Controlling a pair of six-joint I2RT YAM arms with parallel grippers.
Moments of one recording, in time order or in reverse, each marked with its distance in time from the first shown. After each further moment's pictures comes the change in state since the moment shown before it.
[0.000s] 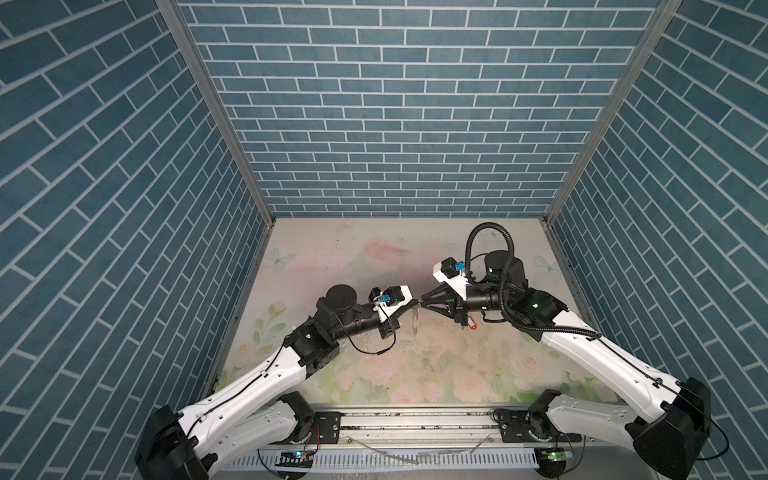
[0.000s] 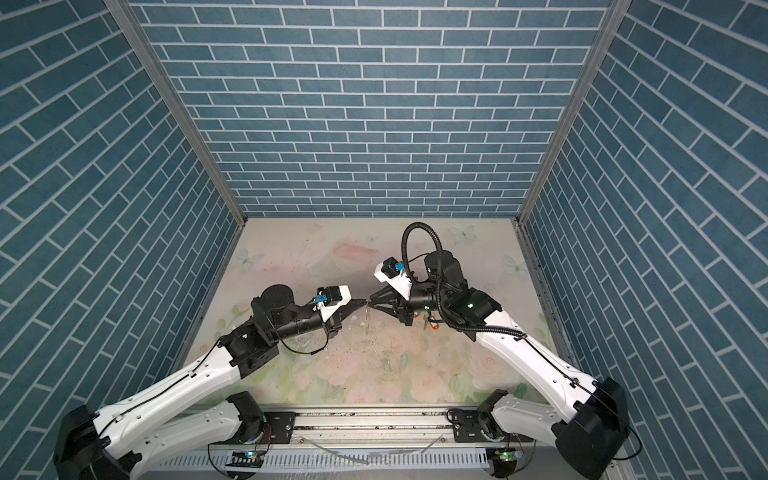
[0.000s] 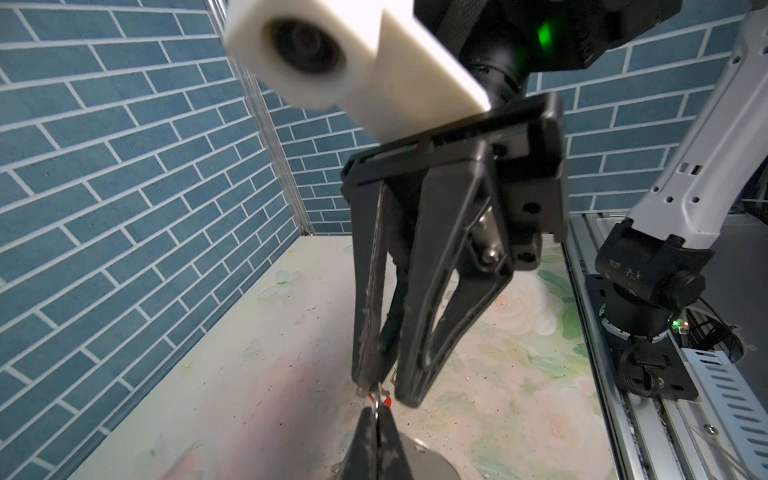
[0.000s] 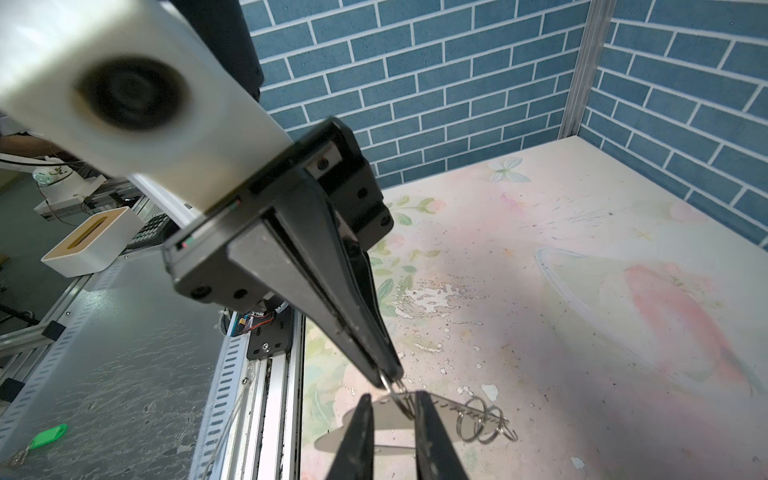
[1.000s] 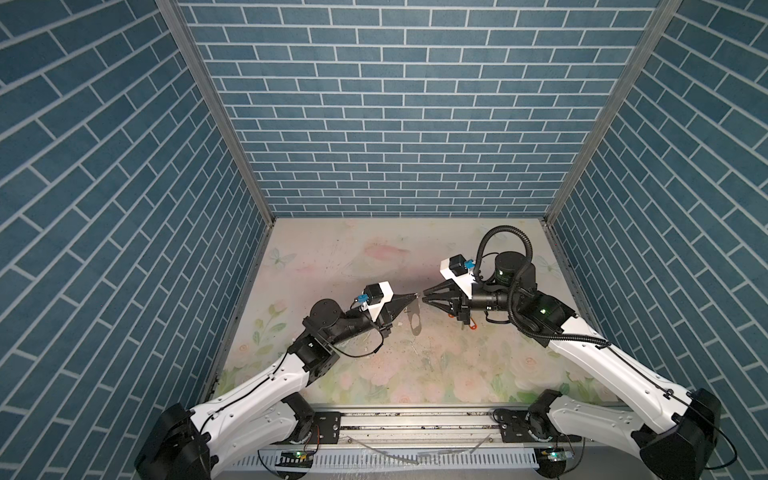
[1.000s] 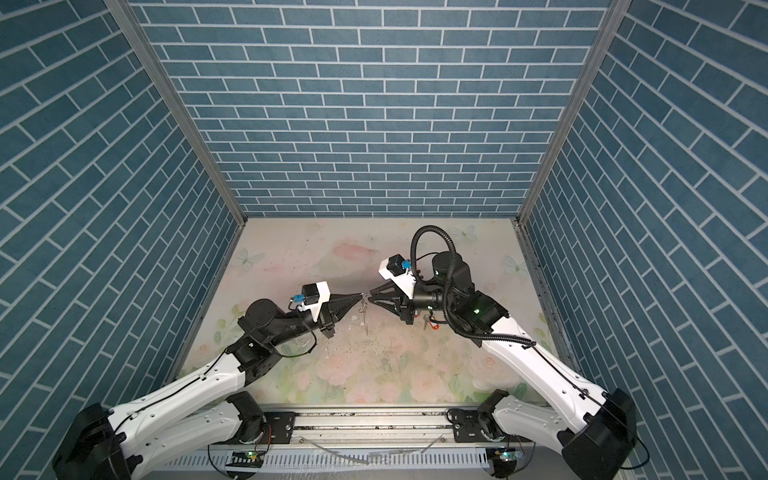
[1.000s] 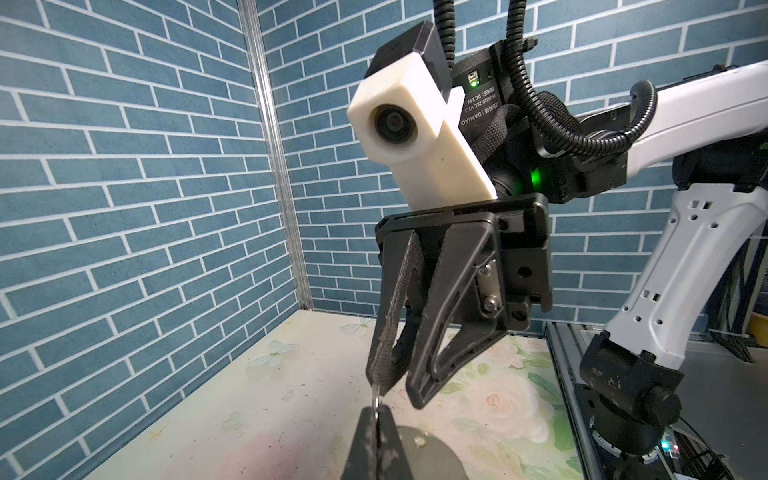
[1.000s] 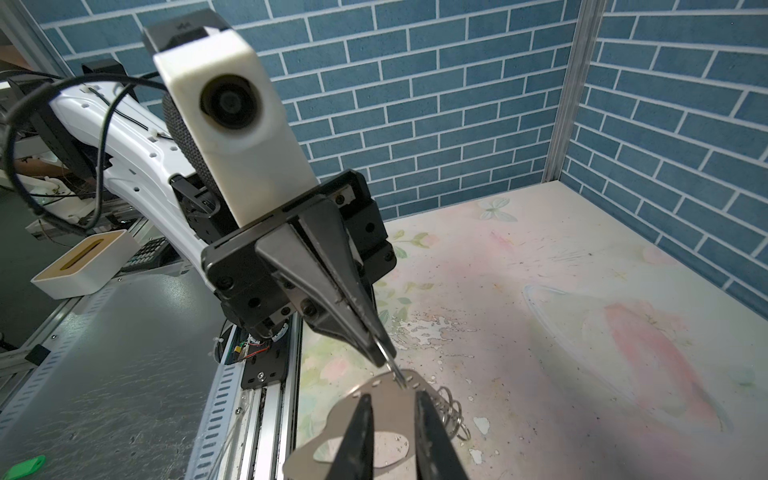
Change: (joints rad) left arm 0.040 0.005 -0.146 0.470 0.067 -0.245; right arm 0.003 -0.045 -0.019 0.096 0.006 0.042
